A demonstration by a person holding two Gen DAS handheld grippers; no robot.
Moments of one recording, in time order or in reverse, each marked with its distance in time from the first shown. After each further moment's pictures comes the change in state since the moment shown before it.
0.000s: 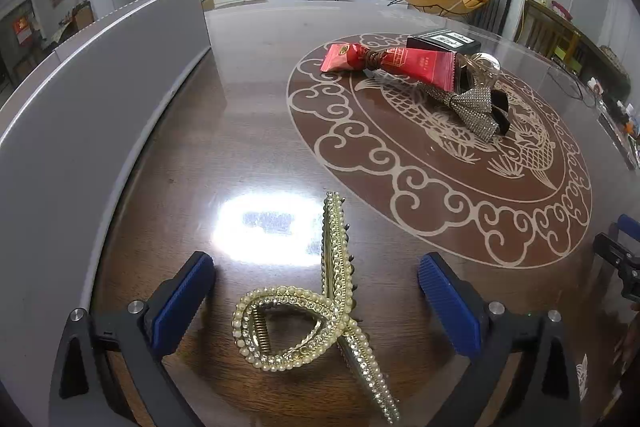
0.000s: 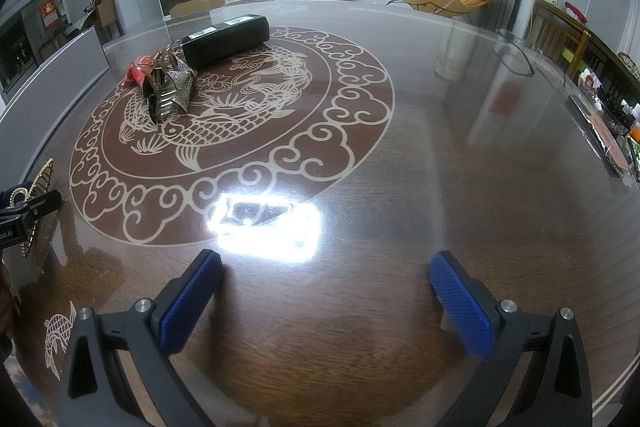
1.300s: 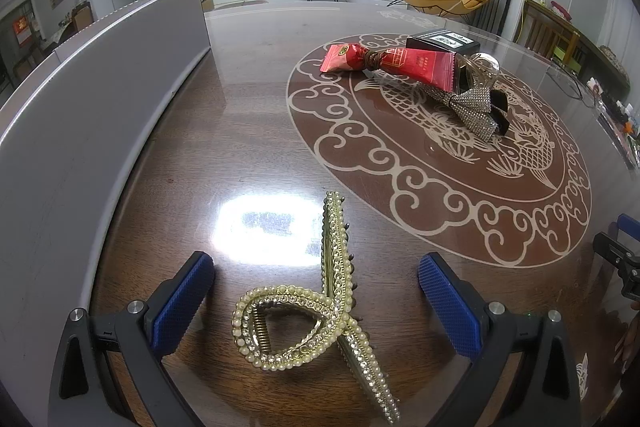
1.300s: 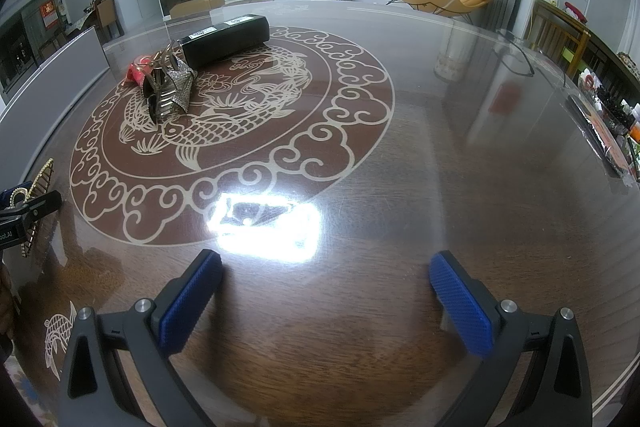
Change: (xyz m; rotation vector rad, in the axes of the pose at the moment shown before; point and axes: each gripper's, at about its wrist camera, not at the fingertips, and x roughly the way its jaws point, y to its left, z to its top) left arm 0.005 -0.001 -0.002 0.000 -0.001 -0.001; right arm -0.001 0.000 0.000 0.000 0.000 0.000
